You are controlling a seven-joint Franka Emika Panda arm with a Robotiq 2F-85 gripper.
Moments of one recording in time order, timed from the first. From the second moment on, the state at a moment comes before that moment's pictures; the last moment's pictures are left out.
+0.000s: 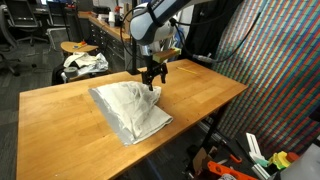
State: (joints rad) arm 0.05 0.42 0.04 -1.83 -0.17 1.98 -0.01
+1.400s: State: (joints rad) arm -0.12 0.82 0.04 -1.34 0.04 1.81 -0.26
